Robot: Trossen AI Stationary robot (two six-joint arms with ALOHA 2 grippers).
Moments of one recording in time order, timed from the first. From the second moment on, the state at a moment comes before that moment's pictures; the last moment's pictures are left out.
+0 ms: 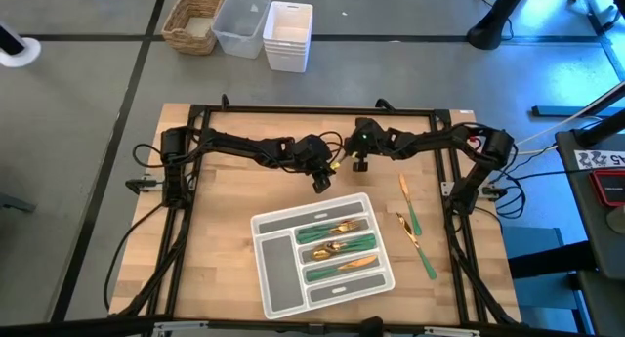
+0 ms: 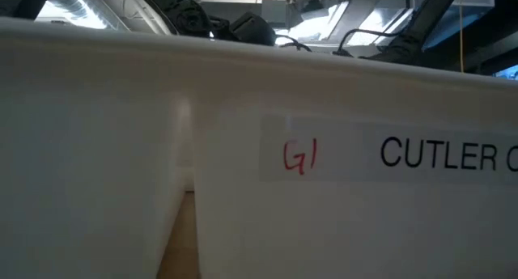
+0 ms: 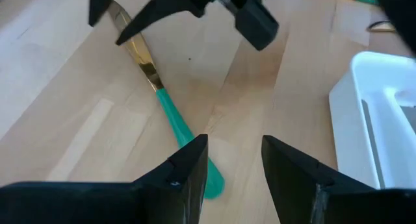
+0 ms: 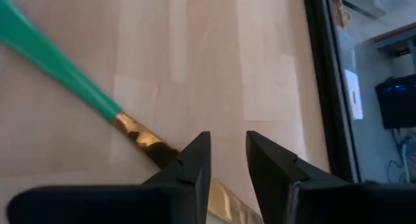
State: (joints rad) left arm 0.20 1.91 1.20 -0.05 -0.02 -0.18; right arm -0.48 1.71 0.79 0.16 0.12 -0.66
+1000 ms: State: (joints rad) left arm 0.20 1.94 1.20 0.02 -0.12 -0.12; right arm -0.48 1.78 0.81 0.01 -0.18 -0.22
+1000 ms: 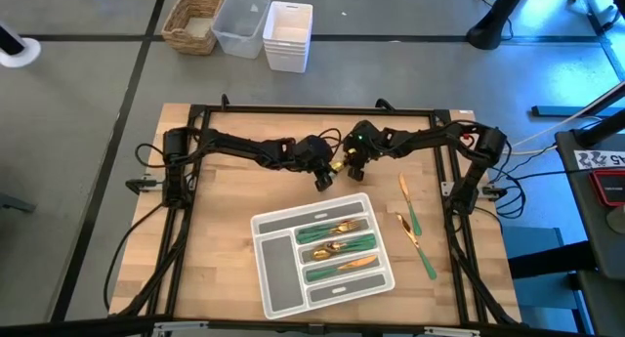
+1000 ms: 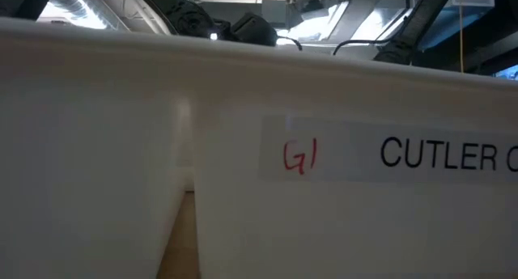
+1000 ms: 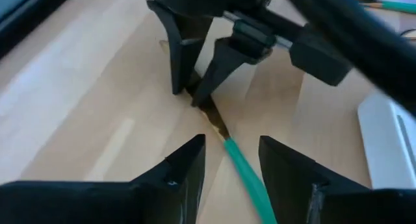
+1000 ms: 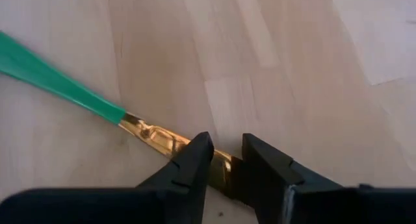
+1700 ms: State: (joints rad) left arm 0.18 2.06 1.20 0.09 -0.15 -0.16; right arm -0.48 1.78 0.81 0.06 -0.18 -0.03
